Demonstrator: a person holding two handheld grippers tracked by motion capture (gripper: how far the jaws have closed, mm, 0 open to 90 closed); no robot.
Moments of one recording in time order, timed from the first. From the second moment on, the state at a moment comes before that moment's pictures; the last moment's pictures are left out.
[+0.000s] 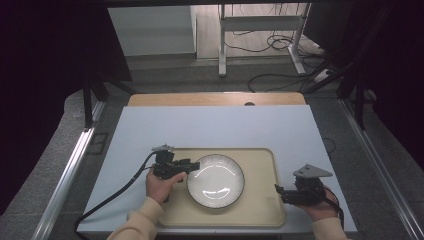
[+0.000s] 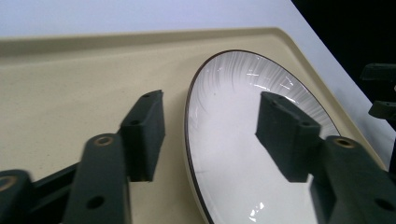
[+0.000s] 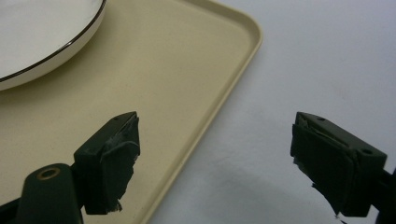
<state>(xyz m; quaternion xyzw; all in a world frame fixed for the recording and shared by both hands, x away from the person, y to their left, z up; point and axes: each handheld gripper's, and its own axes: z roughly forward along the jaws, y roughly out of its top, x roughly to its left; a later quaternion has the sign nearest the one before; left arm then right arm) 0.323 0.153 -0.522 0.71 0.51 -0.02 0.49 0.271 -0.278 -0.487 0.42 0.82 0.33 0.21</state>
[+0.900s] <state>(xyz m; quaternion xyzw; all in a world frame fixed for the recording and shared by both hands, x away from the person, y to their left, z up) 0.273 0.182 -0.473 0.75 0.48 0.08 0.45 0.260 -0.284 -0.484 0.41 0.82 0.34 0.21</state>
